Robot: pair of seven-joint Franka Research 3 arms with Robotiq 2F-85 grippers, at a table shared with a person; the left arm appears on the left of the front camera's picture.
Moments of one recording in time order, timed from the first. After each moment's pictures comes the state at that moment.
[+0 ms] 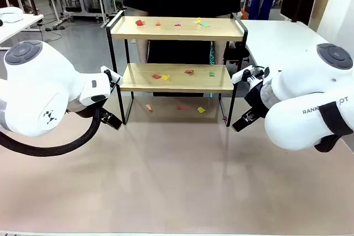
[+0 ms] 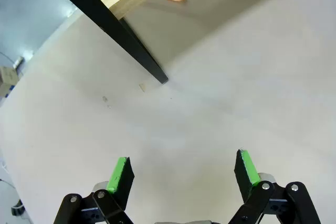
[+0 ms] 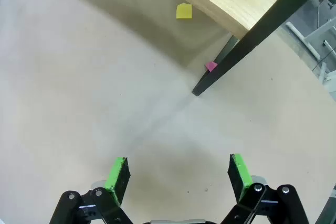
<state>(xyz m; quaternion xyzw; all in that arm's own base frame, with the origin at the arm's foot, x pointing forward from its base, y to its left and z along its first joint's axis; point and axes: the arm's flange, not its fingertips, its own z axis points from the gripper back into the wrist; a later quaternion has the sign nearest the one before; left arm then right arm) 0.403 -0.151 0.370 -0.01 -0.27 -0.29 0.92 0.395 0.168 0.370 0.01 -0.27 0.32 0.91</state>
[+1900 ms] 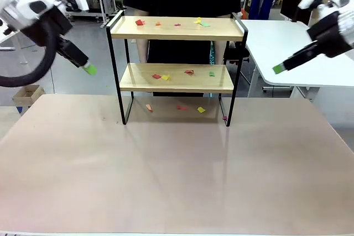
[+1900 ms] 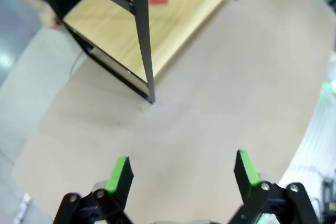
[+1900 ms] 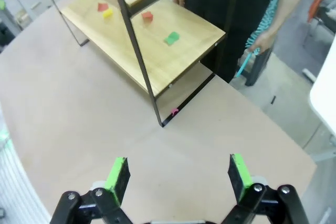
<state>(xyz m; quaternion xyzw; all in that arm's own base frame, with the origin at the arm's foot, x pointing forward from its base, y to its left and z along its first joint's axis) 0.456 -0.059 0.548 -0.18 -0.22 -0.42 0.86 0.434 0.016 0.526 0.15 -0.35 0.34 0.86</state>
